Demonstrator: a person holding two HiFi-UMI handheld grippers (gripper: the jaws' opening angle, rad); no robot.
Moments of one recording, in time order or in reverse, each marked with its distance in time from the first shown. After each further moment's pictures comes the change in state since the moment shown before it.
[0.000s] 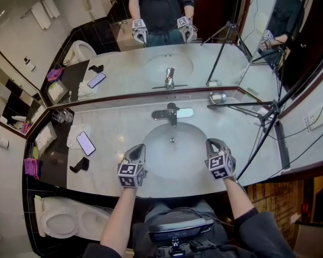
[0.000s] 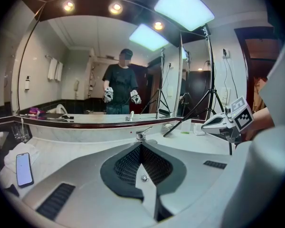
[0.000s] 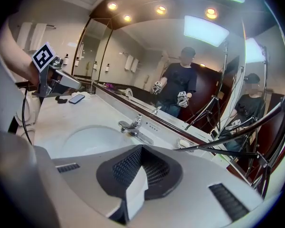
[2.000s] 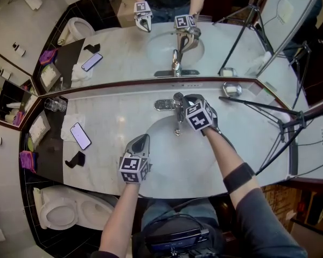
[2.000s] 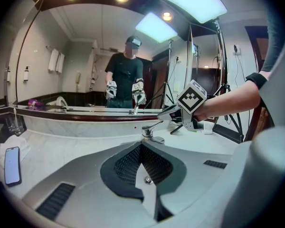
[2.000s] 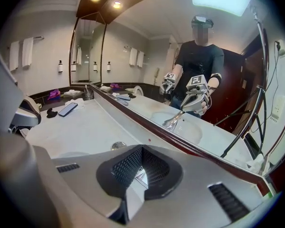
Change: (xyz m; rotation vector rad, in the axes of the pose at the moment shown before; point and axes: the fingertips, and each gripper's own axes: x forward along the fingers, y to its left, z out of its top) left arm 0.071 0.029 -0.013 -0.043 0.052 0.020; right arm 0.232 0.007 0.119 0.048 0.049 0.223
